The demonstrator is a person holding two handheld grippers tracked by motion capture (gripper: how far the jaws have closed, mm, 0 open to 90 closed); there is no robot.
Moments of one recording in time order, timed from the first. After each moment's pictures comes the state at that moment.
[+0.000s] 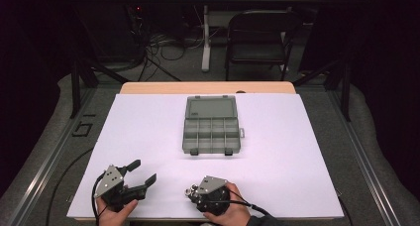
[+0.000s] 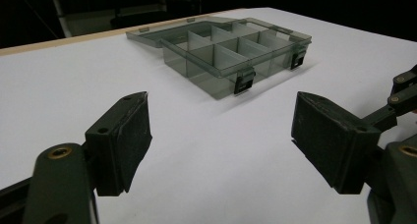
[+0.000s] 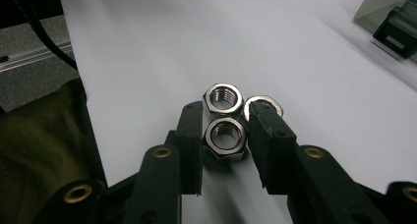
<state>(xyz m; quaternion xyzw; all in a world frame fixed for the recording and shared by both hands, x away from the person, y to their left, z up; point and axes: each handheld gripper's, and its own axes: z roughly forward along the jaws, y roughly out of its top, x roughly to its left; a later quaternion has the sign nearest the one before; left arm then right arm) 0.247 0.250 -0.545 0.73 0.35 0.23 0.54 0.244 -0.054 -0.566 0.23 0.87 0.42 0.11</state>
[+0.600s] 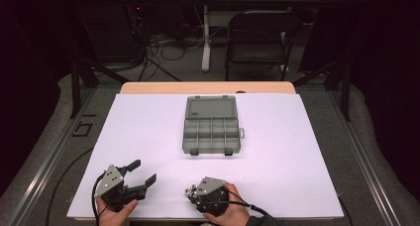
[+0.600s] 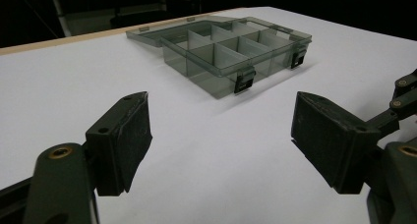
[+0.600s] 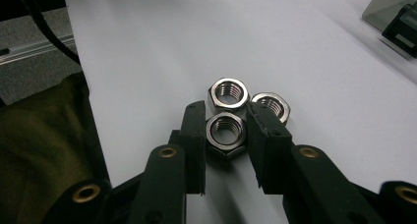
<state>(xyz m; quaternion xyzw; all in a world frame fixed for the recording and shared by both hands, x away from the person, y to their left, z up) 0.247 0.251 -0.545 0.74 0.34 0.22 0.54 0.244 -0.052 -0.567 0.22 0.87 0.42 0.11</state>
